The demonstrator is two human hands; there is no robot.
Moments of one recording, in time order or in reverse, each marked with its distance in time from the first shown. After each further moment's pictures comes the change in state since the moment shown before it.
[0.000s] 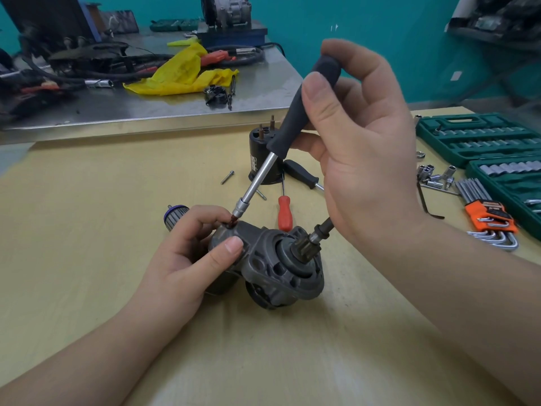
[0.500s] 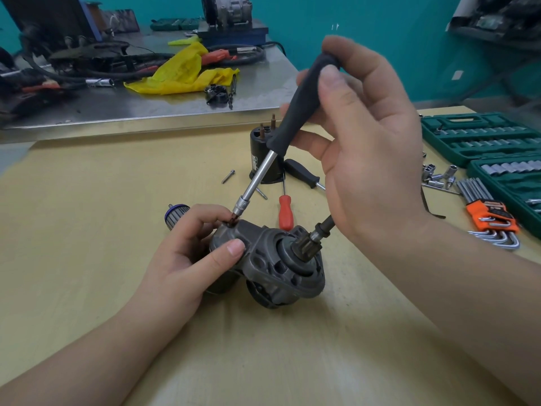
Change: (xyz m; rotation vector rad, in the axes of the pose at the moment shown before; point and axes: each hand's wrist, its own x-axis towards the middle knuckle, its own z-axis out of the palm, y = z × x) left_hand 0.000 -0.003 -0.002 -0.008 -0.013 0.012; right_hand -0.002 -0.001 -0.003 0.065 0.000 0.018
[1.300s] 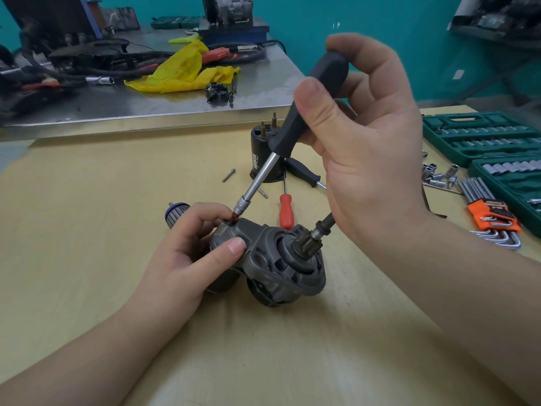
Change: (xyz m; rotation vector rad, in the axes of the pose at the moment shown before) left_hand 0.000 0.000 0.001 -0.014 -0.001 0.002; right_hand 0.001 0.001 0.001 -0.143 -0.004 -0.063
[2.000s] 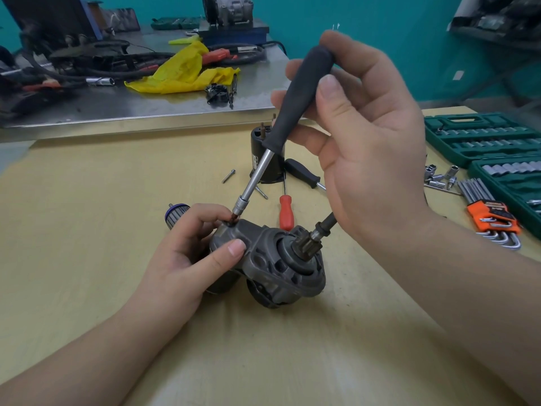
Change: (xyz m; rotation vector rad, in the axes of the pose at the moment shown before) left_hand 0.000 0.000 -0.001 -0.001 0.000 -0.003; right_hand 0.000 0.001 -0.003 0.123 -0.071 0.028
